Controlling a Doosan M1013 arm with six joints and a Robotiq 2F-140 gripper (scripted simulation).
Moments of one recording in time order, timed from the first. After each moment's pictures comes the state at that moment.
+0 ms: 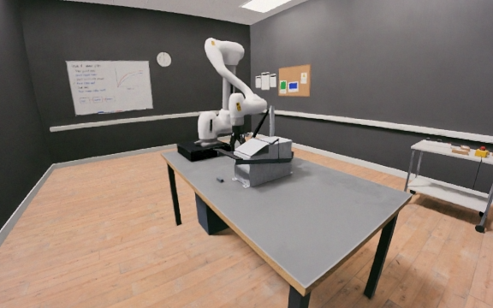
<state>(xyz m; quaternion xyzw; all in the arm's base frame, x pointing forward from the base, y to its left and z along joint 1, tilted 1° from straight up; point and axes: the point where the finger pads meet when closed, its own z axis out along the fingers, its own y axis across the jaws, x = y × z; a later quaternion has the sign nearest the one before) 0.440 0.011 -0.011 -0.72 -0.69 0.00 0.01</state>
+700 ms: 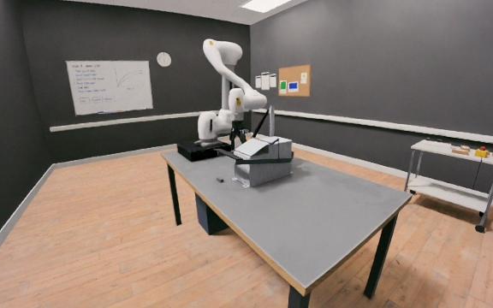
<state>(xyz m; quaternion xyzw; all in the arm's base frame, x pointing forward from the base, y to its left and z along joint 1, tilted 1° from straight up) 0.440 0.011 0.020 -0.72 -0.69 0.00 0.01</state>
